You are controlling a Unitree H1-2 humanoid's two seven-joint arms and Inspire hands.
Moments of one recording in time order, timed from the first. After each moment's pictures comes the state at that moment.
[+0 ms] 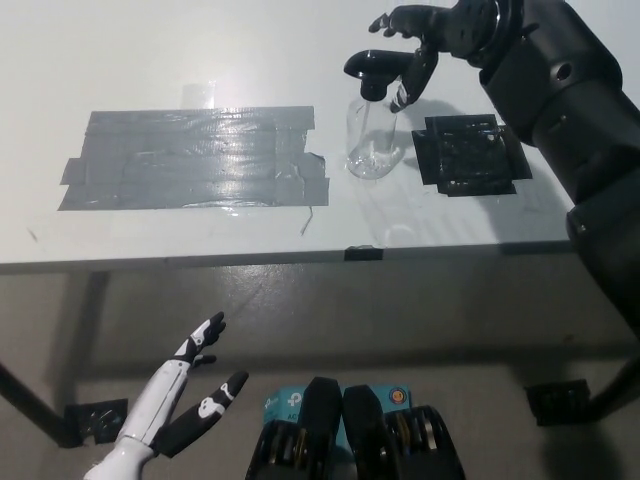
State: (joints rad) left_arm -0.01 0.25 -0.12 -0.02 0.29 -0.15 -0.09; right_arm -1.52 -0.14 0.52 1.42 -0.49 0.05 0.45
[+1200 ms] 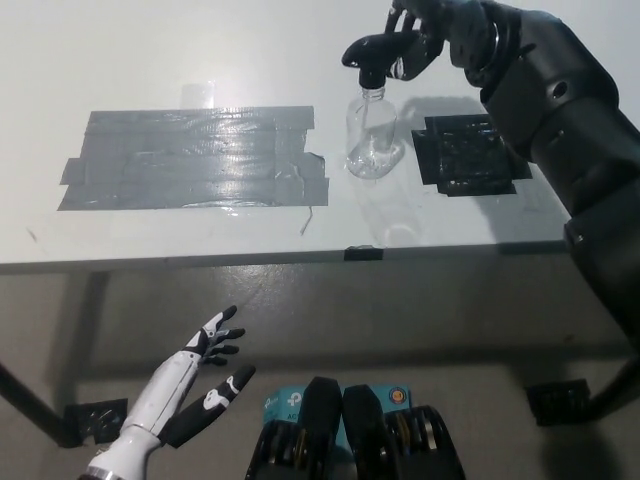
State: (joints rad) left_arm -0.05 0.27 -0.16 -0.02 0.34 -0.15 -0.10; right_arm -1.49 -0.14 0.48 1.43 -0.53 0.01 0.18
